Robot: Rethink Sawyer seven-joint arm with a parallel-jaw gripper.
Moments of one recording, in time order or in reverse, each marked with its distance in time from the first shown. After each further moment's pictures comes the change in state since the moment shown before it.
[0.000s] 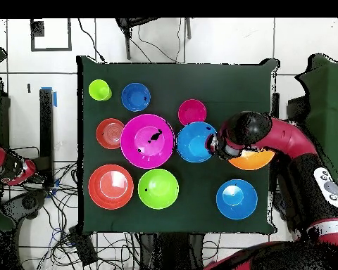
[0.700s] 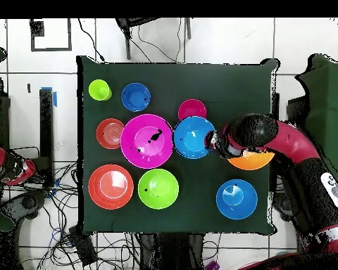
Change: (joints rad) arm -0.111 0.011 0.139 0.059 0.000 -0.051 0.000
